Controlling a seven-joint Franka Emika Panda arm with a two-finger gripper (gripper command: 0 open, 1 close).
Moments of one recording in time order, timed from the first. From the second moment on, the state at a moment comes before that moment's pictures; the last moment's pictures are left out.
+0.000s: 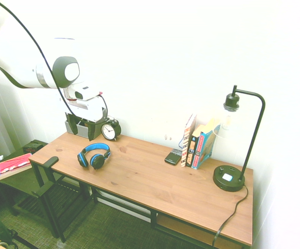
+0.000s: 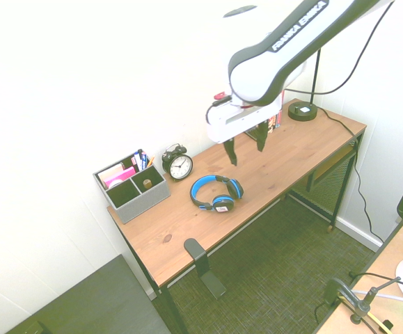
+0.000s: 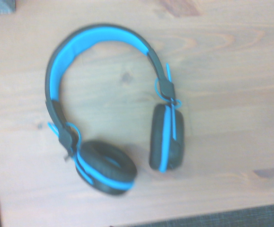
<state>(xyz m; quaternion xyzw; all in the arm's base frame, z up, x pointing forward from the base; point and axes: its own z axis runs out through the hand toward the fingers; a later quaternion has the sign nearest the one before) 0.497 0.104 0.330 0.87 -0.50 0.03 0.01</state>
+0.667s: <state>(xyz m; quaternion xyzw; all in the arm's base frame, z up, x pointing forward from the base) 0.596 0.170 0.235 0.78 -0.63 0.04 0.02</state>
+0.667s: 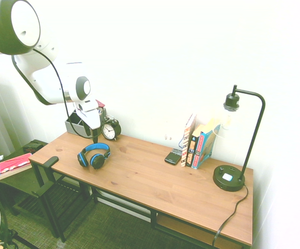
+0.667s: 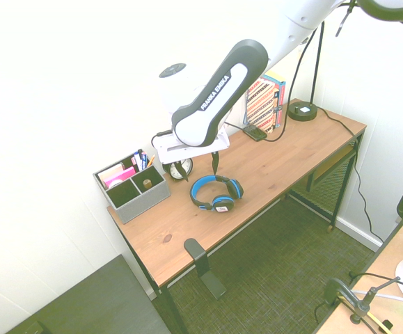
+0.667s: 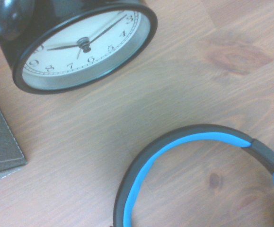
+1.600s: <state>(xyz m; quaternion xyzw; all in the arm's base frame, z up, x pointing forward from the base) 0.632 0.177 0.172 0.77 -0.63 0.02 0.02</state>
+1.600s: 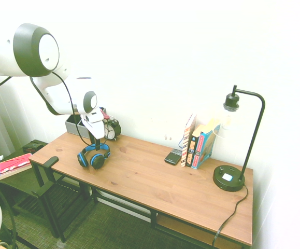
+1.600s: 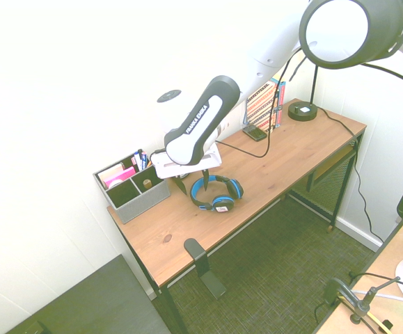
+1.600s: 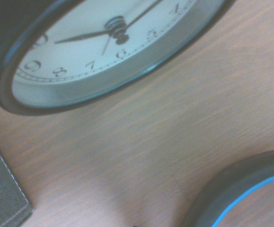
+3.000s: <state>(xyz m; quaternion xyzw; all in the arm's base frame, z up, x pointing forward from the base) 0.570 0.196 0.314 0.79 -0.61 0.03 -0.07</state>
